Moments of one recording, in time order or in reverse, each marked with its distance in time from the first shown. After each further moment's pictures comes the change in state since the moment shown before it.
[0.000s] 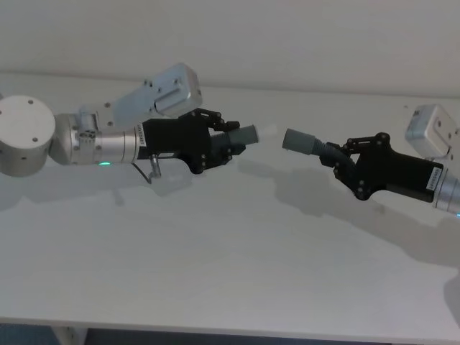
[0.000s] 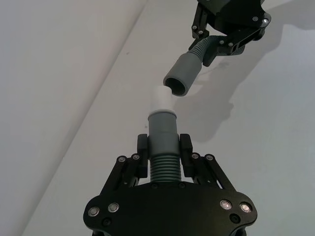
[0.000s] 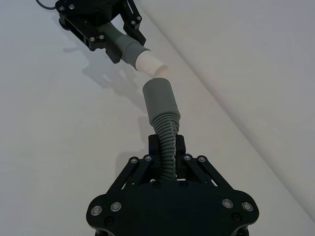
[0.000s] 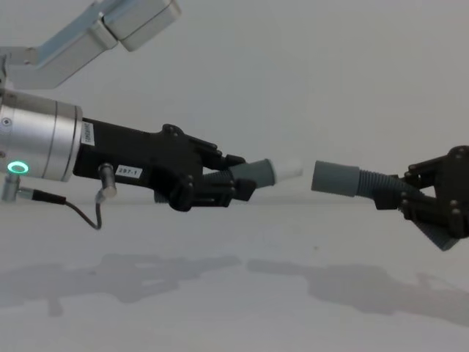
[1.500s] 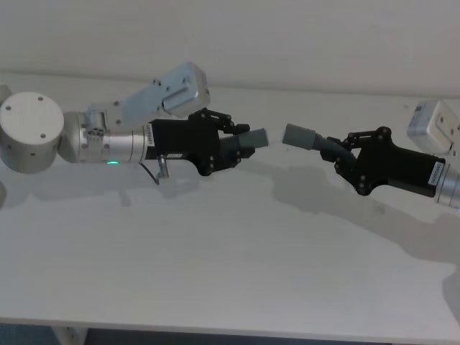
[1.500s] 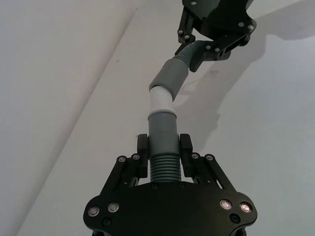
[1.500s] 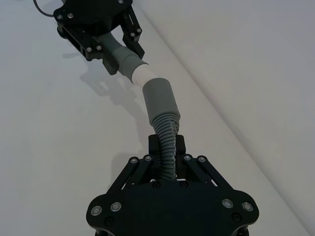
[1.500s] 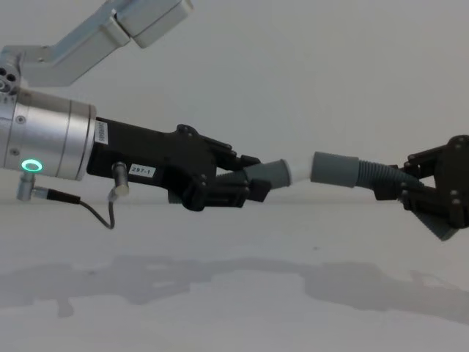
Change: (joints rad) left arm -0.030 -0.015 0.031 0.023 -0.027 -0.008 -0.028; right arm 0.023 0.021 -0.027 -0.005 0.012 -0.016 -0.013
